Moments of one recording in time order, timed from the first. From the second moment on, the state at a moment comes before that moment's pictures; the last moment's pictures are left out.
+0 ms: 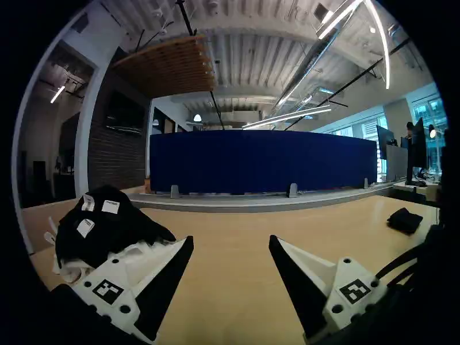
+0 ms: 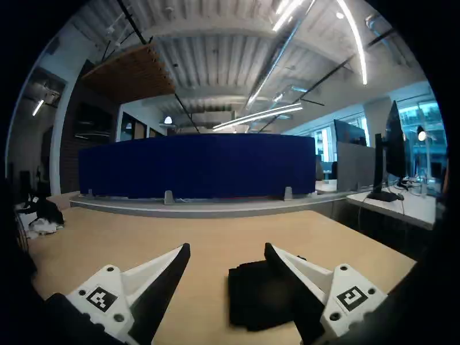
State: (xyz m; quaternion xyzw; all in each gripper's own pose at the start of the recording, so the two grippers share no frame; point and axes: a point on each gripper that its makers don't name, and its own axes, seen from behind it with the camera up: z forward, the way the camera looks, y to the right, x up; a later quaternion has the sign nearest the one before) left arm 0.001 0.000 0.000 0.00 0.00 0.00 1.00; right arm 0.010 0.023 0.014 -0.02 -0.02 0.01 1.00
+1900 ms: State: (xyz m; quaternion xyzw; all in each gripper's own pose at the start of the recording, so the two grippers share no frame) left arm 0.001 0.000 0.001 0.00 0.00 0.00 1.00; right arm 0.000 0.013 0.005 -0.01 0.00 0.00 1.00
